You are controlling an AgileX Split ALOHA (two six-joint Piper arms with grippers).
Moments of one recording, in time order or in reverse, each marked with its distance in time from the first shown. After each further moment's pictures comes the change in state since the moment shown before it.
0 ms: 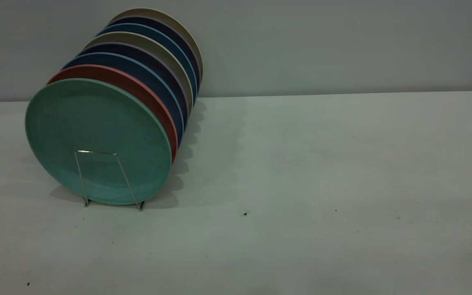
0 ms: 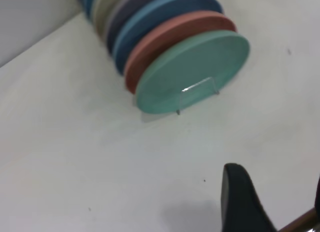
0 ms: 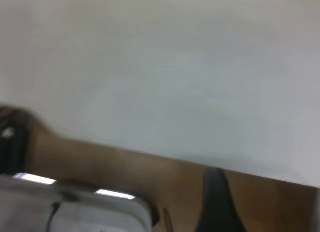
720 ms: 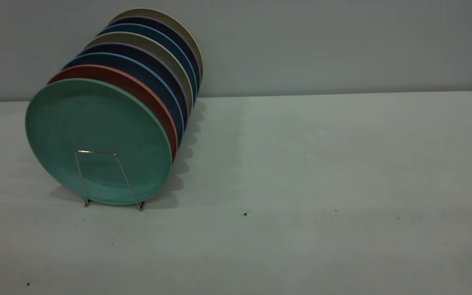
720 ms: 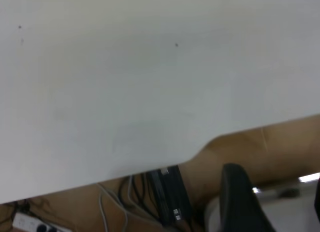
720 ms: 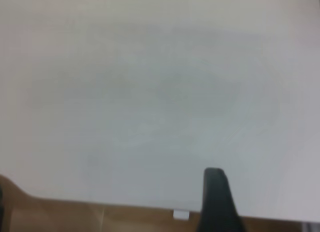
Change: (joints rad) left arm 0.000 -0.577 0.731 0.132 -0.037 -0.353; right arm 0.002 -0.225 0.000 -0.083 0.001 0.086
